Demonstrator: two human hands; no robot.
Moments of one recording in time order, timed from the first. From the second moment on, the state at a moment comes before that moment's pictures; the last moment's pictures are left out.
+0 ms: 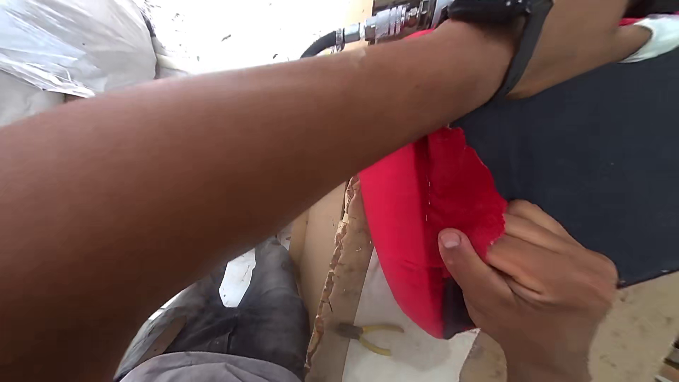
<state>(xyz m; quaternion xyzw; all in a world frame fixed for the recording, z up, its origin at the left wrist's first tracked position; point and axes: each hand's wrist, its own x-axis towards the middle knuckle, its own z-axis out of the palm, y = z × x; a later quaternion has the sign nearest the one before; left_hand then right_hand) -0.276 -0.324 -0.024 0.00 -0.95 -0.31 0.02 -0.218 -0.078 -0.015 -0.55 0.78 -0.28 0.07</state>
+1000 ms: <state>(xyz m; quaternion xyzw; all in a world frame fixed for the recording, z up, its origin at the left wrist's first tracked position) 0.042 -0.271 0.050 0.15 -0.82 -0.55 0.09 -0.196 -0.067 0.010 -0.40 0.86 -0.24 0.21</state>
